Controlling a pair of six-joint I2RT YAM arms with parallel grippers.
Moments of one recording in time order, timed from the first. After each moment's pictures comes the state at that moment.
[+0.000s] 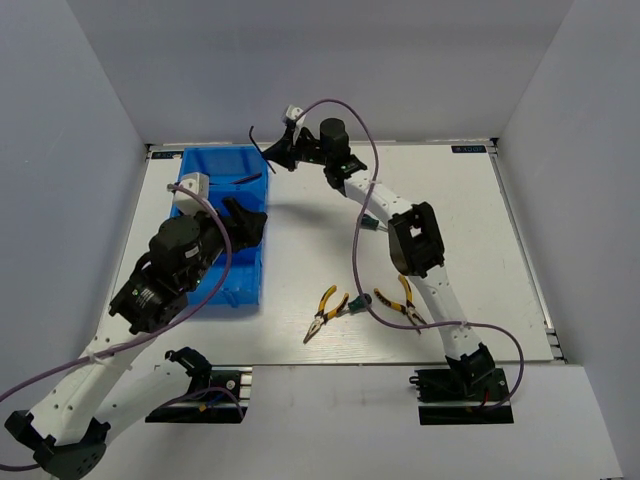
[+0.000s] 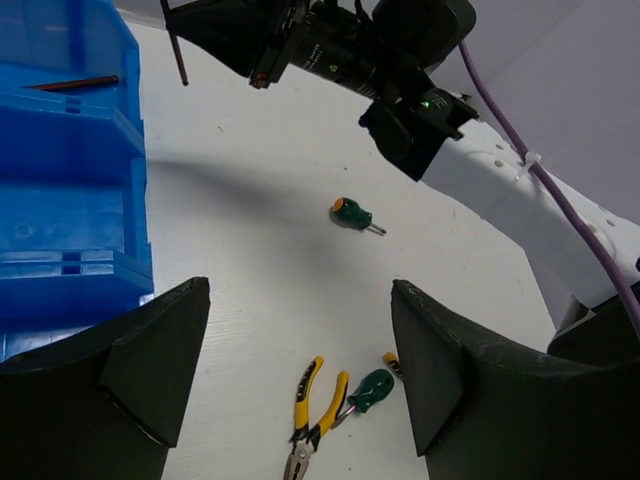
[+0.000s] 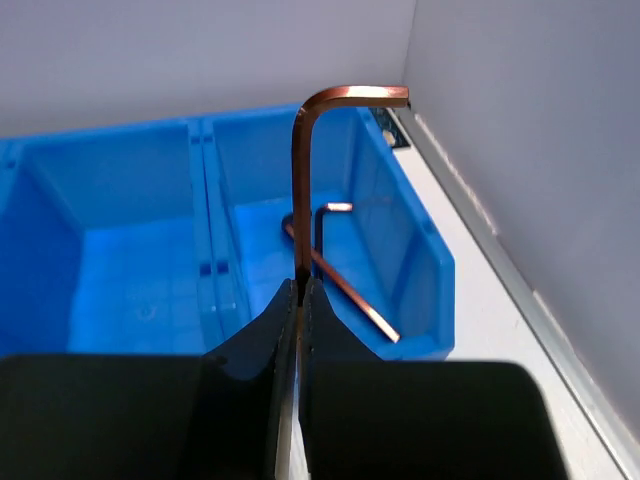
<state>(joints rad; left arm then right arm) -0.63 0.77 1.01 -0.43 -0.27 -0.53 0.59 2.58 2.32 0.28 -0.78 -0.03</state>
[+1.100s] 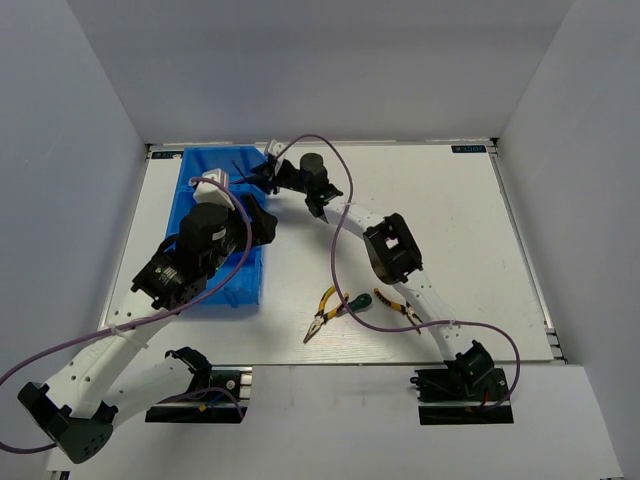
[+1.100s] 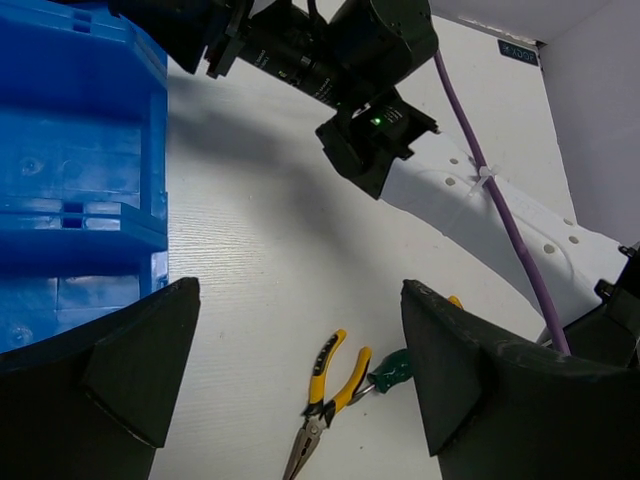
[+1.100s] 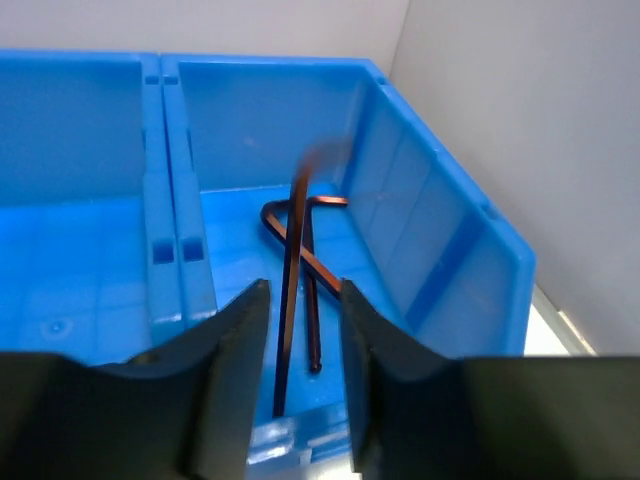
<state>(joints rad) -0.62 0.91 1.03 -0.50 -0.31 -0.60 0.68 2.80 2.36 0.57 -0.63 -0.10</state>
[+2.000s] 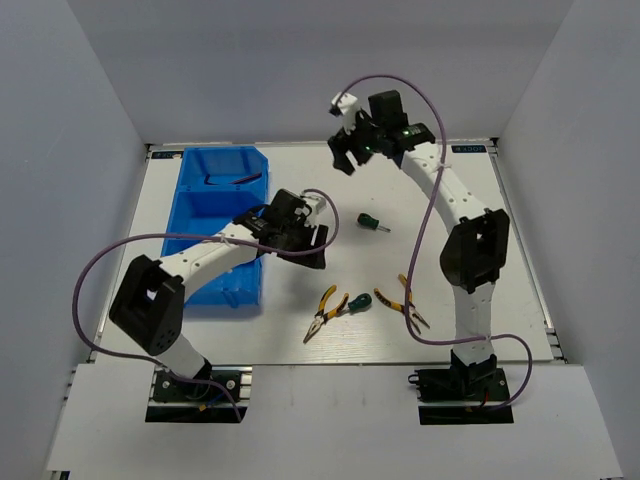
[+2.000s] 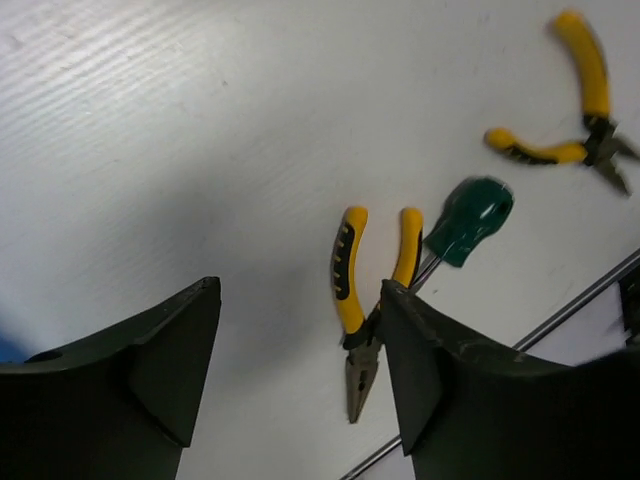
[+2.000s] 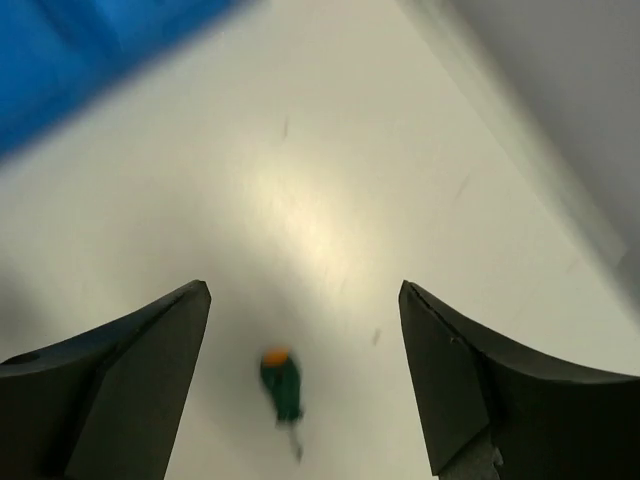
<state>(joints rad) -0.65 1.58 1.14 -0.48 0.20 -0.27 0.46 2.10 2.12 -0.60 -0.38 -0.41</state>
